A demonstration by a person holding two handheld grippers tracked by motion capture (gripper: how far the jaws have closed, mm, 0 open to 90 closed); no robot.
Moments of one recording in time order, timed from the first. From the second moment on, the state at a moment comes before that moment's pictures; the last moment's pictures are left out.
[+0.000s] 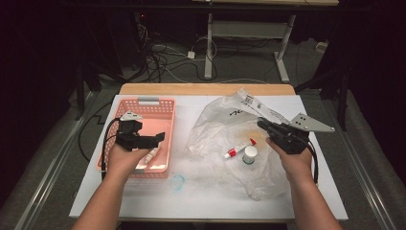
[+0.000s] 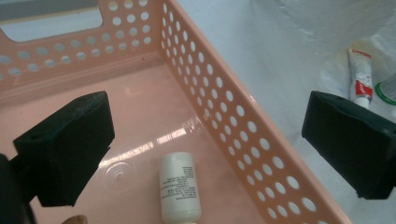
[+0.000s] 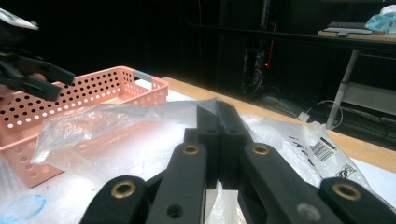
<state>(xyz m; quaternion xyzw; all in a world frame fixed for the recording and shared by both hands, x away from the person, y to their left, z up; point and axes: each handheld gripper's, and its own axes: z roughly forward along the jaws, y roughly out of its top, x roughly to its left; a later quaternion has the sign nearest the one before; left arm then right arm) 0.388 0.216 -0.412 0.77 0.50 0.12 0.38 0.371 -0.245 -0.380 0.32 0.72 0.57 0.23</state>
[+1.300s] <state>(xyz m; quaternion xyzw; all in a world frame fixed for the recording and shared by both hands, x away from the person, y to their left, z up) 0.430 0.187 -0.459 0.86 0.50 0.00 0.13 0.371 -0.245 -0.381 0.32 0.72 0.57 0.23</state>
